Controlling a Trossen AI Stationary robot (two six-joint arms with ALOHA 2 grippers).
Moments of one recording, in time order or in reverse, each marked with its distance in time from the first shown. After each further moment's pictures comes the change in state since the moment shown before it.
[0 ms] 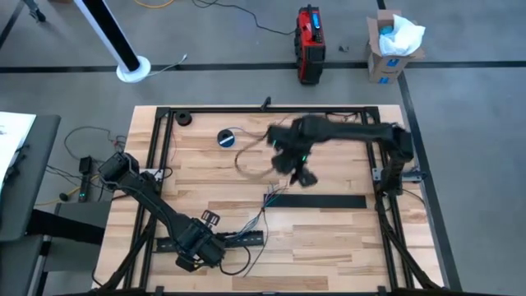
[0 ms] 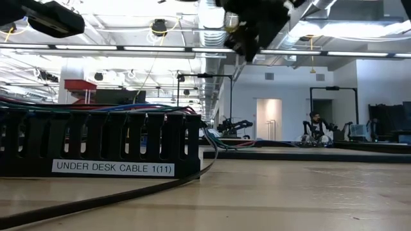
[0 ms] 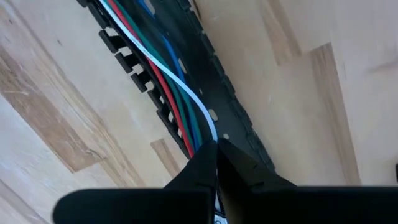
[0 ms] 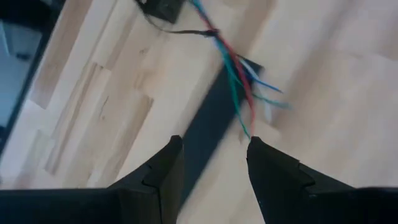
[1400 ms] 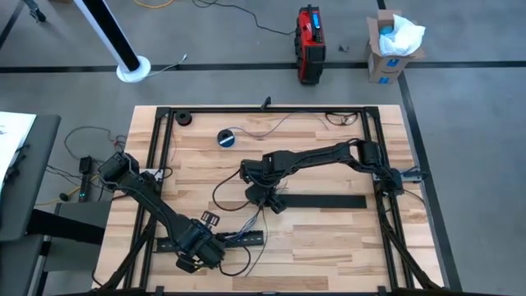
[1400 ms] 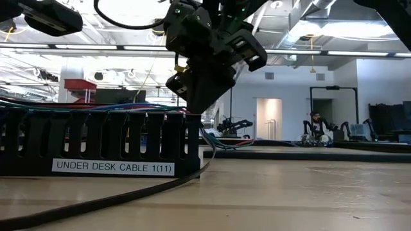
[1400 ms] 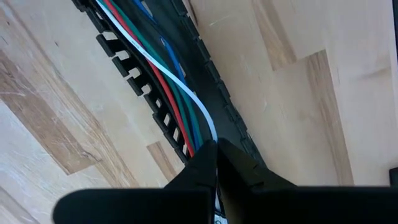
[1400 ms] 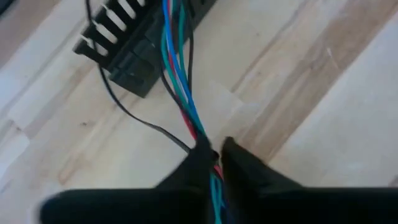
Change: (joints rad) left arm -0.008 0.000 0.001 0.012 -0.001 -0.016; right arm 0.110 0.308 -0.015 0.480 -0.081 -0.028
